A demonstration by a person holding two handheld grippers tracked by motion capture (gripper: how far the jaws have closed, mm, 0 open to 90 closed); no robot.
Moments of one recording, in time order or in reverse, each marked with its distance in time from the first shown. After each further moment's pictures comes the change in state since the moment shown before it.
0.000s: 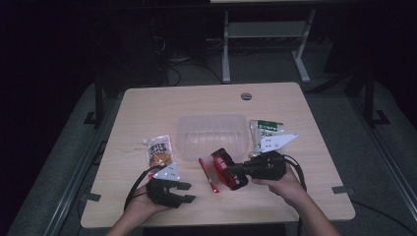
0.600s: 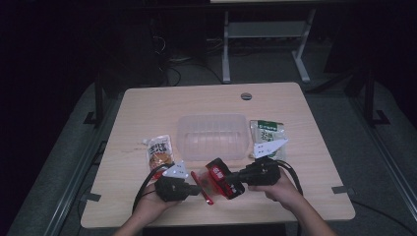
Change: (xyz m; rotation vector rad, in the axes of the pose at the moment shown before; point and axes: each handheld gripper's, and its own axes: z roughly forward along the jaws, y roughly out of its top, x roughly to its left) left arm 0.000 0.012 0.015 -0.020 -0.003 0.002; right arm -0.006 -0.020 0.018 0.071 0.089 0.059
